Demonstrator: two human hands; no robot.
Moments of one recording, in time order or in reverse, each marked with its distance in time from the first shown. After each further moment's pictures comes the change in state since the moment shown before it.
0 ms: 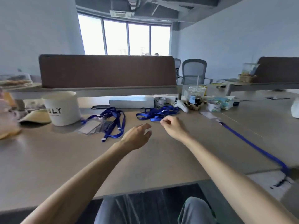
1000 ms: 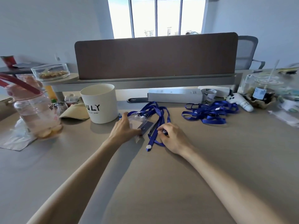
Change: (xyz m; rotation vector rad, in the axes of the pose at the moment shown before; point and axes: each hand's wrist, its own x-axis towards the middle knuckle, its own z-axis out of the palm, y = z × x) left_hand 0.011 -0.215 -0.076 -0.137 0.143 -0.491; right_hand 0.059 -0.078 0.181 -0.087 -0.165 -0.312
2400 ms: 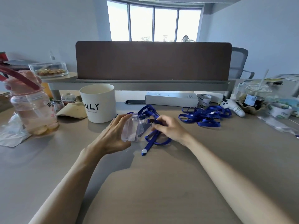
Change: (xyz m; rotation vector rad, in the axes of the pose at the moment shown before) left_hand -0.039 -0.030 -0.031 0.159 0.039 0.578; right_hand 0.023 -0.012 -0.021 0.524 -0.163 0.064
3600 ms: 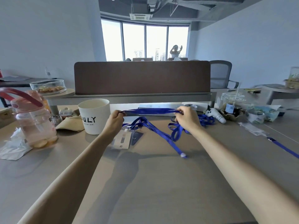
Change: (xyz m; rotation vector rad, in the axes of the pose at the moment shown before) left_hand 0.065 0.046 -0.031 -0.735 0.270 -0.547; right_hand -0.021 -0.038 -0.090 -0.417 0.519 0.114
